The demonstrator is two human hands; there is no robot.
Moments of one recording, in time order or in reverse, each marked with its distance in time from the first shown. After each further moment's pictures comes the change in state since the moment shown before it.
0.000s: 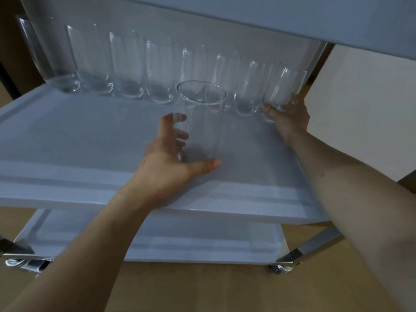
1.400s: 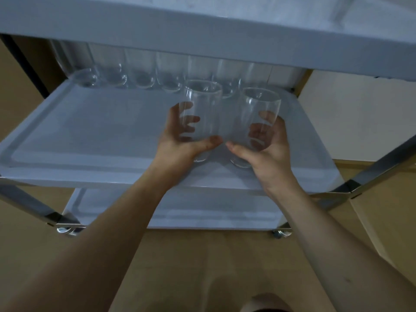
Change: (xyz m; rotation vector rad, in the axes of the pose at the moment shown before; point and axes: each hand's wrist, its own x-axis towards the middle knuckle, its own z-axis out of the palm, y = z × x) left_hand -0.008 0.019 -0.004 -0.214 0.077 -0.085; right_hand -0.204 -0.065 -0.025 0.435 -0.245 -0.017
